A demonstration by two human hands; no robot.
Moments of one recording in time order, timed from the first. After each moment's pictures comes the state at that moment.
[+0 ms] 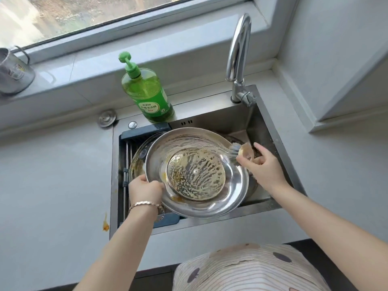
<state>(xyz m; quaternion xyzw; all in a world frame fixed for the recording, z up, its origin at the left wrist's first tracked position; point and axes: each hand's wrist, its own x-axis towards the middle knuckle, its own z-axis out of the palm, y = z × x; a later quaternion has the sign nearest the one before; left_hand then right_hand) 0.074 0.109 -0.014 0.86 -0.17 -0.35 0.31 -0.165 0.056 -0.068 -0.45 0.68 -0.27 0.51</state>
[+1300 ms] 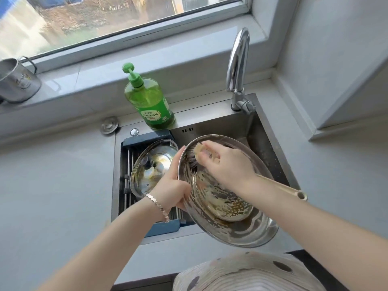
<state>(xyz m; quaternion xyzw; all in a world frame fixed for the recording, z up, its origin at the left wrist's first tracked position) 0.044 0.092 0.028 0.65 -0.34 -0.64 0.24 -0.101 0.046 0.002 -0.71 0.58 -0.17 0.35</state>
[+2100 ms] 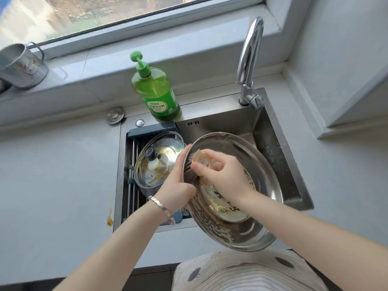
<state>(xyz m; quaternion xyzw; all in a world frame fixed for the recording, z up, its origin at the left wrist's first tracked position) 0.047 0.108 0.013 0.61 -0.42 -0.59 0.31 -0.090 0.074 -0.020 -0.59 0.50 -0.29 0.57</state>
